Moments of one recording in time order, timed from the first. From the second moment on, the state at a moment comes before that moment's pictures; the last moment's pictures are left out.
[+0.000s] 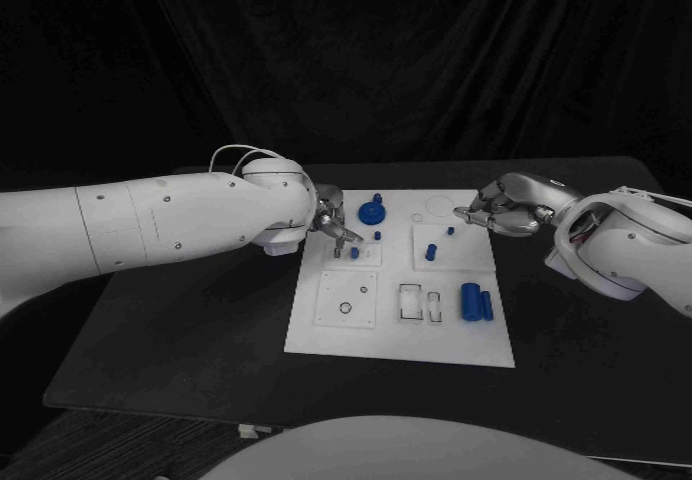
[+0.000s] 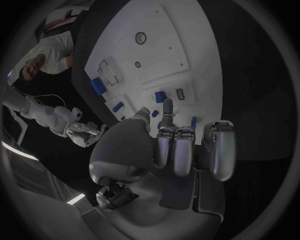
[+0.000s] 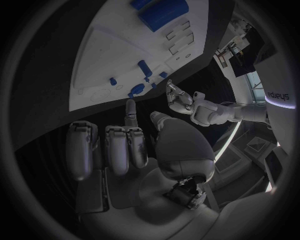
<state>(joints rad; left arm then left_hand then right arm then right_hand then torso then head) 1.39 -0.66 -0.21 1.46 -1.11 0.10 -0.58 1.15 0.05 -0.03 0.29 0.14 1.08 0.06 0.19 0.47 1.47 -0.02 1.57 1.31 1.47 -0.07 1.57 1.31 0.02 1.47 0.04 1.44 1.31 1.33 -0.93 -0.21 1.56 -1.31 -0.30 -0.08 0.97 0.04 0.22 0.29 0.22 0.92 0.07 0.41 0.39 1.47 -0.01 1.54 1.31 1.47 -0.07 1.55 1.31 0.02 1.47 0.04 1.47 1.31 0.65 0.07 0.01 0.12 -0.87</state>
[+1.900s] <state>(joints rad) 1.35 -0.58 -0.21 1.37 -1.10 0.14 -0.60 1.22 0.03 0.05 0.23 0.40 1.07 0.07 0.11 0.40 1.47 -0.01 1.57 1.31 1.47 -0.06 1.57 1.31 0.02 1.47 0.05 1.41 1.31 1.33 -0.93 -0.21 1.57 -1.31 -0.30 -0.08 0.97 0.04 0.22 0.29 0.22 0.92 0.07 0.41 0.39 1.47 -0.01 1.54 1.31 1.47 -0.07 1.55 1.31 0.02 1.47 0.04 1.47 1.31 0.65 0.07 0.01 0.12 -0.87</state>
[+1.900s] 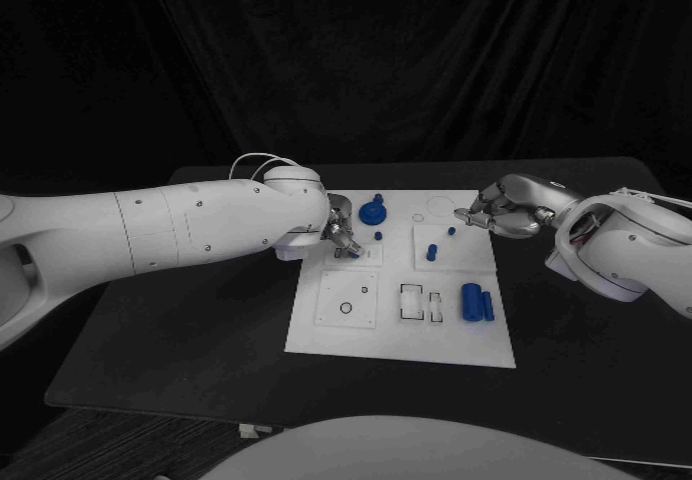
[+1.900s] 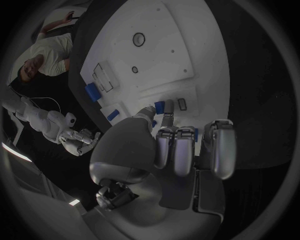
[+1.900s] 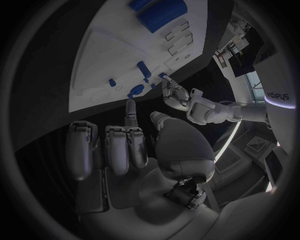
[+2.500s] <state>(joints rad) 1.35 -0.58 -0.21 1.37 -1.10 0.13 -0.58 1.29 0.00 0.16 0.14 0.43 1.11 0.05 0.15 0.45 1.47 -0.02 1.57 1.31 1.46 -0.08 1.57 1.31 0.02 1.47 0.04 1.41 1.31 1.33 -0.93 -0.21 1.57 -1.31 -0.30 -0.08 0.97 0.04 0.22 0.29 0.22 0.92 0.07 0.41 0.39 1.47 -0.01 1.54 1.31 1.47 -0.07 1.55 1.31 0.02 1.47 0.04 1.47 1.31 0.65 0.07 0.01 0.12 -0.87</state>
